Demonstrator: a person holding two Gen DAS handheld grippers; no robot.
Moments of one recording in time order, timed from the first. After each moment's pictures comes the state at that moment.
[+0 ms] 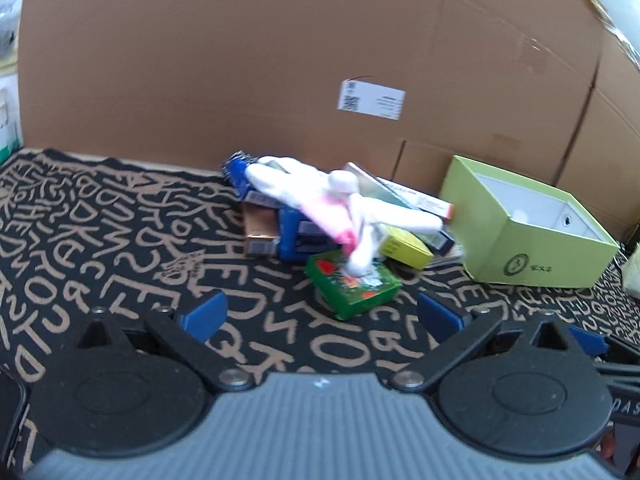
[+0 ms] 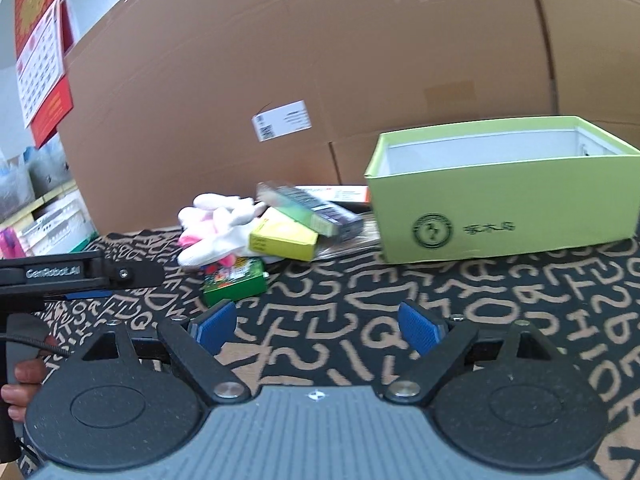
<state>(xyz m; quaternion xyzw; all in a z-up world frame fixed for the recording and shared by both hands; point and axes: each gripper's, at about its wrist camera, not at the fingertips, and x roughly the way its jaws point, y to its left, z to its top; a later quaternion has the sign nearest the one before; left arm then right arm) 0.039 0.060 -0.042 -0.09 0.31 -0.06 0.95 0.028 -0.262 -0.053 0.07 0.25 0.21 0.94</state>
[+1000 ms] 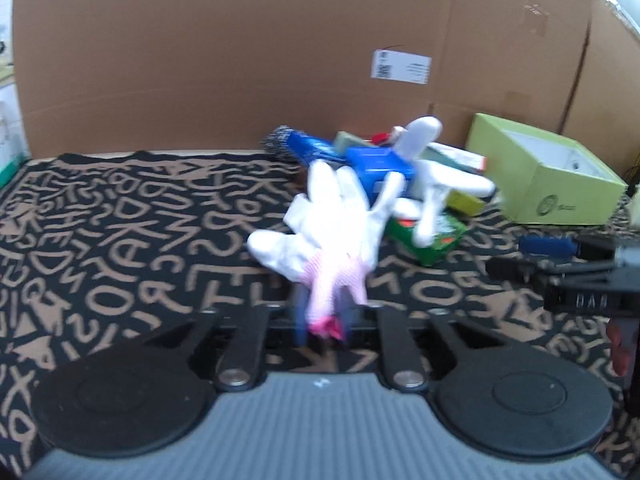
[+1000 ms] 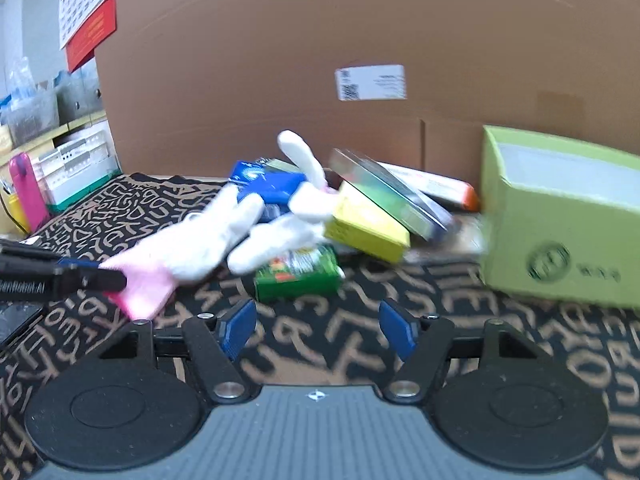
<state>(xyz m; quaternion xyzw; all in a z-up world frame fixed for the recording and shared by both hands) 0.023 0.128 -0.054 -0.02 0.34 -0.08 0.94 0.065 -0.180 -0.058 -0.02 0.26 0.26 0.93</state>
